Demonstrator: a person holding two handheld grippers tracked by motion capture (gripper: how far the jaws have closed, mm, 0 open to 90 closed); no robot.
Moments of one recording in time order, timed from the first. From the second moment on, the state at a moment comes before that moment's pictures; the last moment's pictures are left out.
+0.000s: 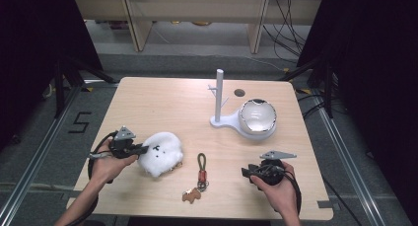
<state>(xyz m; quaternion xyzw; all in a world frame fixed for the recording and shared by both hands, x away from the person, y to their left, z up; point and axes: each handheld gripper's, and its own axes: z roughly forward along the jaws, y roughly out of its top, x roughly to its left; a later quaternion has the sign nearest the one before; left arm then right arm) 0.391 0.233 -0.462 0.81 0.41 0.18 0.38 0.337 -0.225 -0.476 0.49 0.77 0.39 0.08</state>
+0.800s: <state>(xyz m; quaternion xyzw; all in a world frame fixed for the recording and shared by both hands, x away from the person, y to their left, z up) 0.383 0.176 -0.386 0.81 0.28 0.25 0.45 0.364 -0.186 -0.420 0.44 0.75 0.47 0.12</state>
